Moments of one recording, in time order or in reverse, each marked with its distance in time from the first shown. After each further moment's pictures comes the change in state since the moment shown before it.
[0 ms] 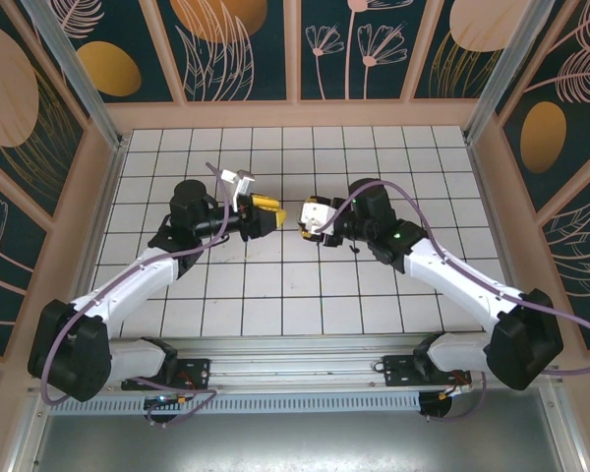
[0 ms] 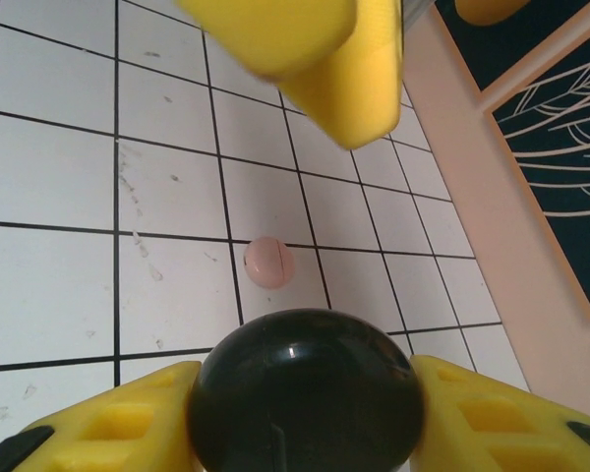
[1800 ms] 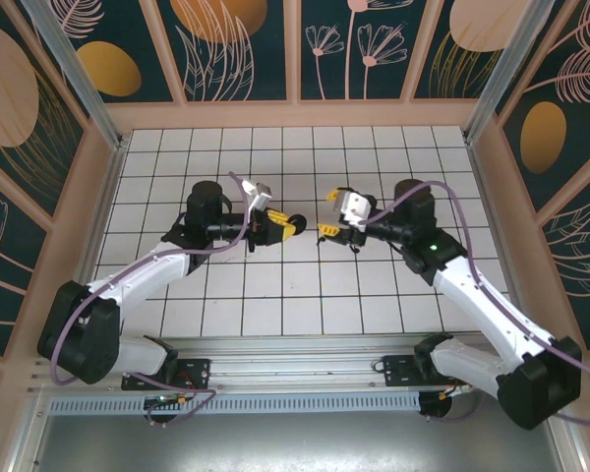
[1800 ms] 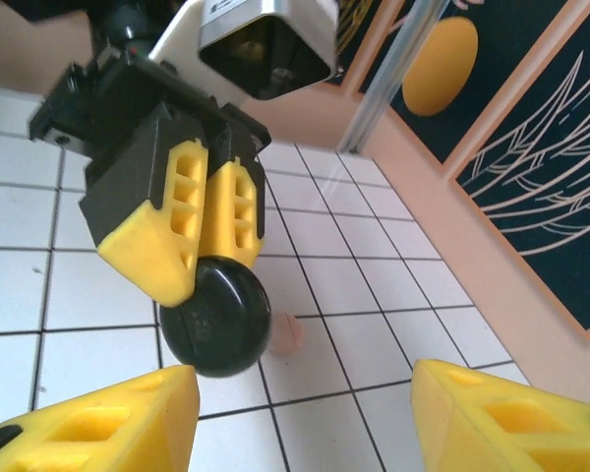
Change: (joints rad) left arm -0.040 0.081 0.002 -0.026 0.139 0.254; right arm -0.199 -0.251 -0.099 0.042 -0.350 0.219
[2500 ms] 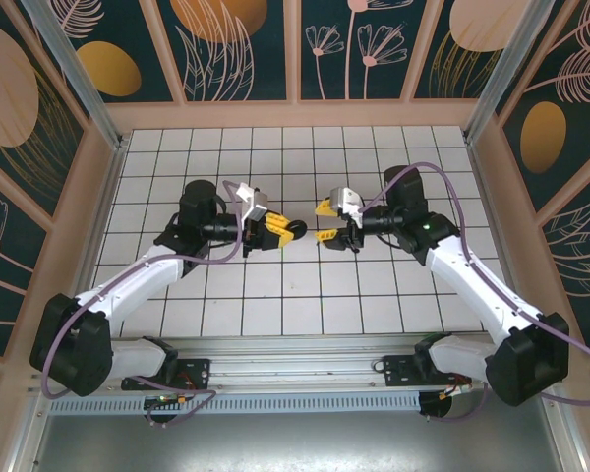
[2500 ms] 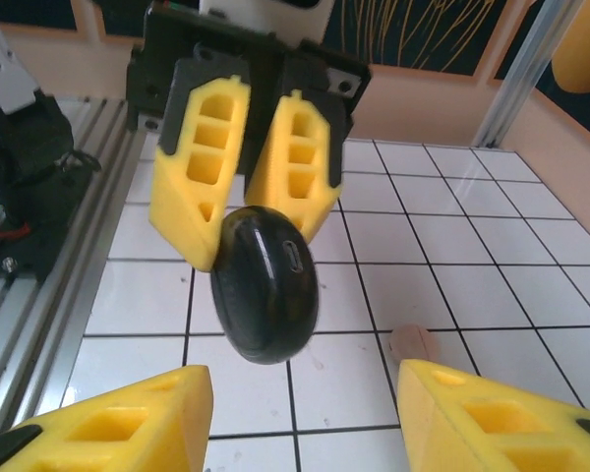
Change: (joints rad) left arm -0.001 -0.057 0.046 -0.101 0.099 0.224; right arm 0.000 0.163 0.146 -0.219 -0.220 -0.023
